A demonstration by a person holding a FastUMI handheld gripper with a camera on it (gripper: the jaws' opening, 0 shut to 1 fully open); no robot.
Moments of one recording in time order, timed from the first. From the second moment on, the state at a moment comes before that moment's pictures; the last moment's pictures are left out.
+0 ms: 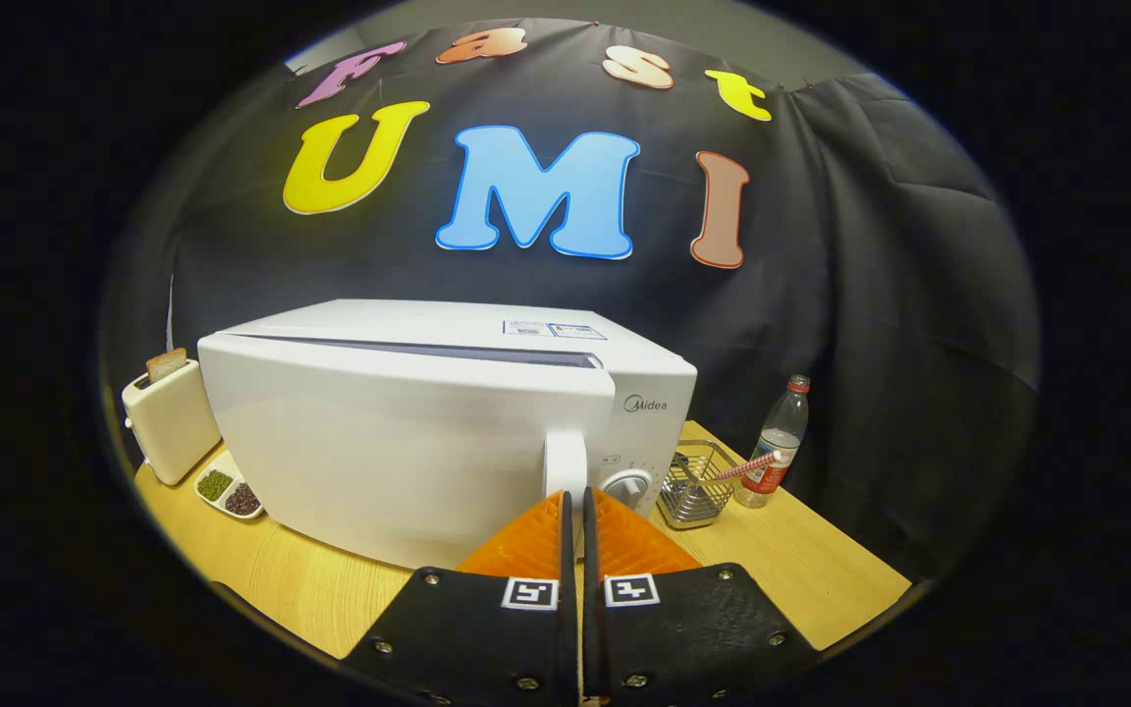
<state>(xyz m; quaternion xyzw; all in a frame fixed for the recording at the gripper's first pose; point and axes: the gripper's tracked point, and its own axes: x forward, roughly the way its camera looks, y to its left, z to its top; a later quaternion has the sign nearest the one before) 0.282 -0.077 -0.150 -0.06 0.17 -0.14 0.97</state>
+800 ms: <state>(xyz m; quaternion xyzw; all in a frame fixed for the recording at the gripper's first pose) 0.333 -0.052 -0.167 -0.09 0.18 -0.09 0.98</state>
